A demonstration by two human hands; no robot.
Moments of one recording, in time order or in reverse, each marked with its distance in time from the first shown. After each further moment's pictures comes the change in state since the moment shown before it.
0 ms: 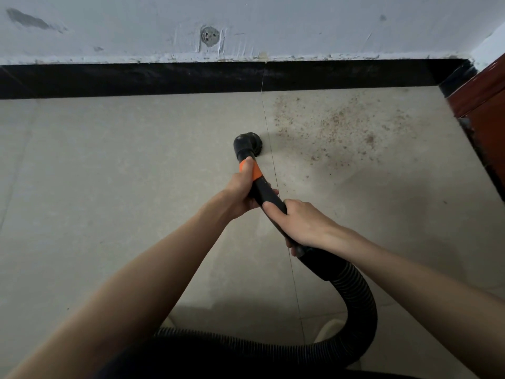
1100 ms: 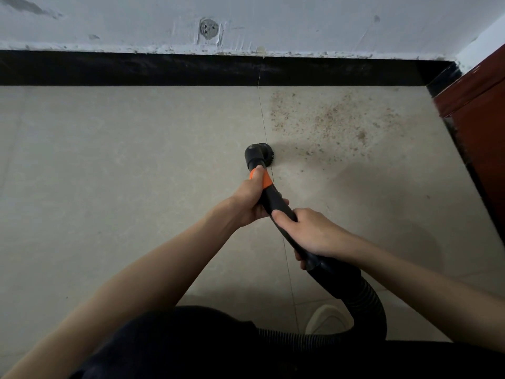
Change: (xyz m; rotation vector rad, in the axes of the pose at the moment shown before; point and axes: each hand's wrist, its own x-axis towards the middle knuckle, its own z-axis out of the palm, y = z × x) left_hand -0.032 -0.015 0.013 -0.008 -0.099 -0.097; right_hand -0.037 0.006 0.001 0.102 -0.076 0.133
